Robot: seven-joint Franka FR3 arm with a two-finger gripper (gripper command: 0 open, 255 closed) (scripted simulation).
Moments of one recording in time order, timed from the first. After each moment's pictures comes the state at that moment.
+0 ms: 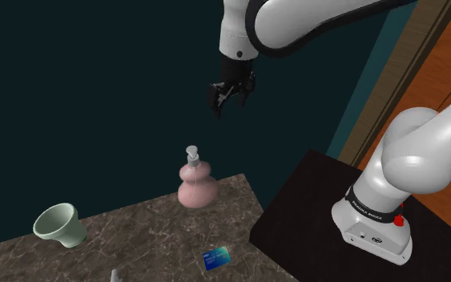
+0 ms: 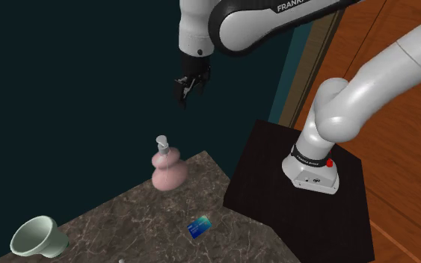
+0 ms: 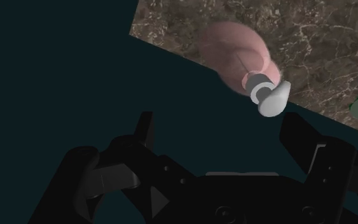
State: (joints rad) arm 0.03 -0.49 0.29 -2.42 0.11 2.10 0.40
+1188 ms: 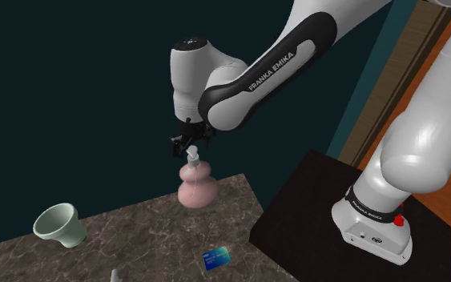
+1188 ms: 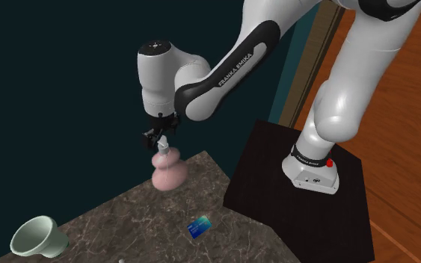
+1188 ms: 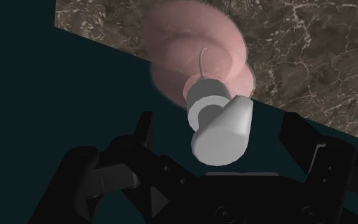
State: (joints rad) arm 0.01 0.02 0.48 -2.30 -0.13 2.44 0.75
